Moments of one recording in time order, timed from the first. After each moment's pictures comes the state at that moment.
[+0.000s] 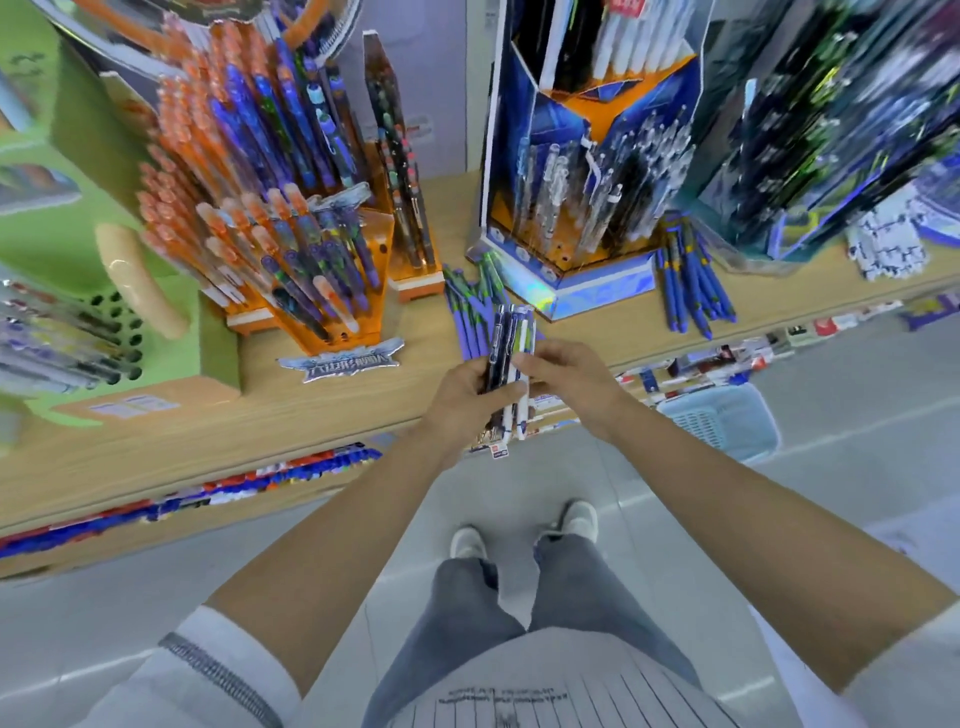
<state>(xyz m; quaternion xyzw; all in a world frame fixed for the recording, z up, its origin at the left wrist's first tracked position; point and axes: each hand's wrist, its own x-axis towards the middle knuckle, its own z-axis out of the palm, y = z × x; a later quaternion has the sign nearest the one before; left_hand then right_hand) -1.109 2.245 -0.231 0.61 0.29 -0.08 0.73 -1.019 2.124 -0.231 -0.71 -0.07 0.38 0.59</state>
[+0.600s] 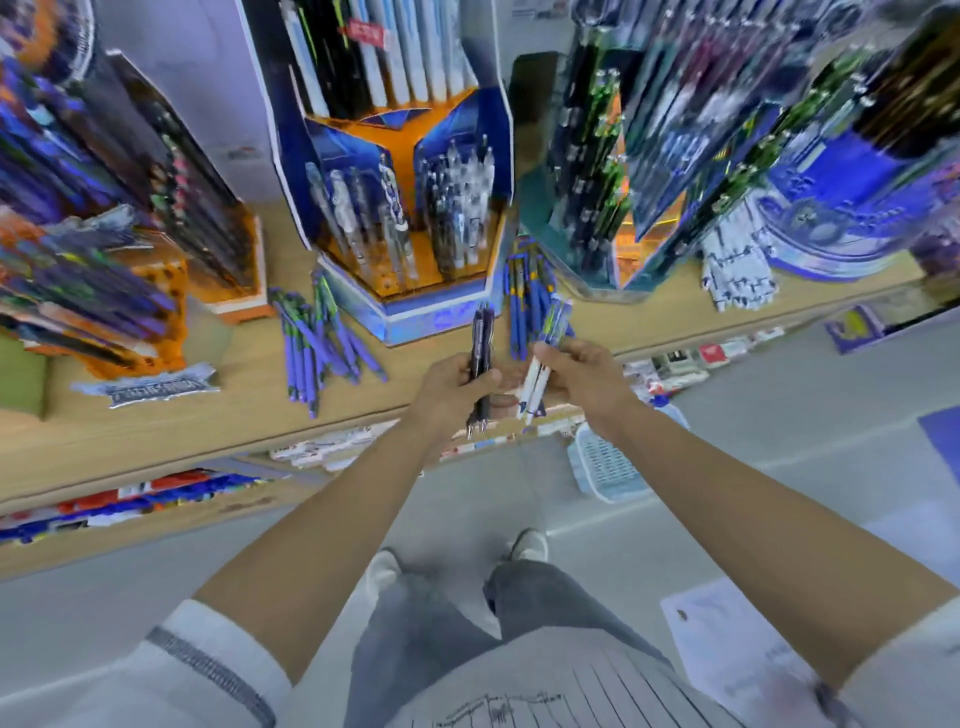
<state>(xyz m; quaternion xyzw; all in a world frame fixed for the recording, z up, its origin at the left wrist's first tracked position) -0.986 2.087 -0.229 0.58 0.31 -0.05 0.75 -0.889 1.947 -0.234 -0.71 0.02 0.35 0.61</state>
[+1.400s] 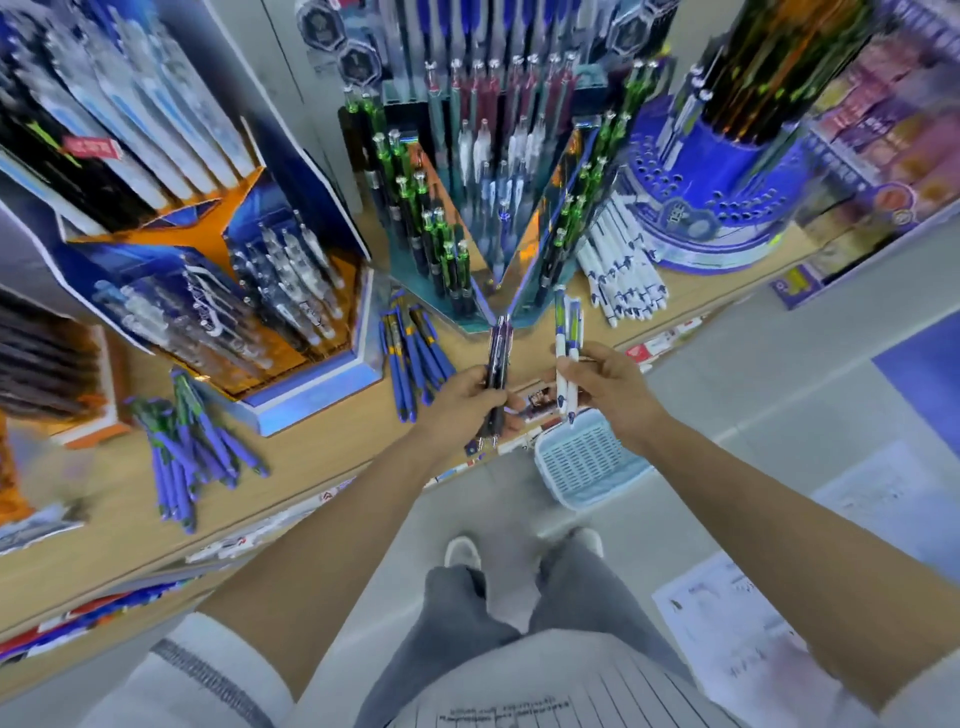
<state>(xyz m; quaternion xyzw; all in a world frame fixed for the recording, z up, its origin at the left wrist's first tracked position) -0.867 1.993 -0.222 0.60 0.25 -0.19 0.74 -0.796 1.817 -0.234 -0.70 0.04 0.29 0.65</state>
